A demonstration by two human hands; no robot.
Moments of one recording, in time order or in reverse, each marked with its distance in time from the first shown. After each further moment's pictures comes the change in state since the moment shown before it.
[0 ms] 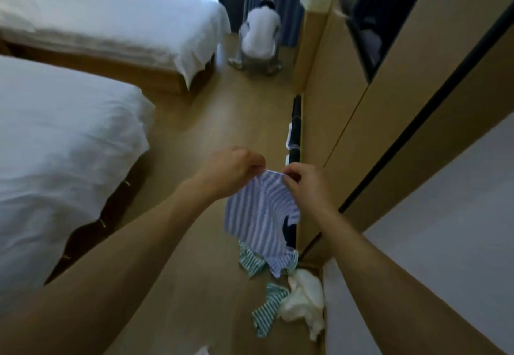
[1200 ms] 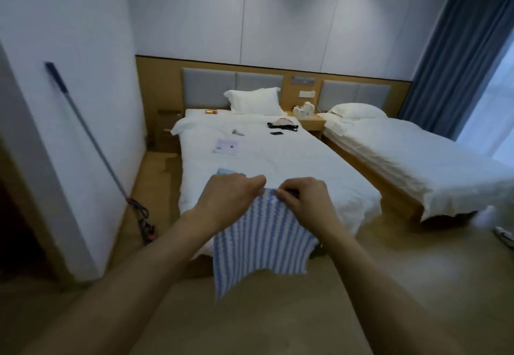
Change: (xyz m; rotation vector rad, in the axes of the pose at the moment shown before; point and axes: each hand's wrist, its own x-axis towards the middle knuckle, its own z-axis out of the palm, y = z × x) left_hand -0.418 0.116 -0.176 0.784 0.516 -0.992; right_hand -0.193 -0.359 0.041 0.058 -0.503 -1.176
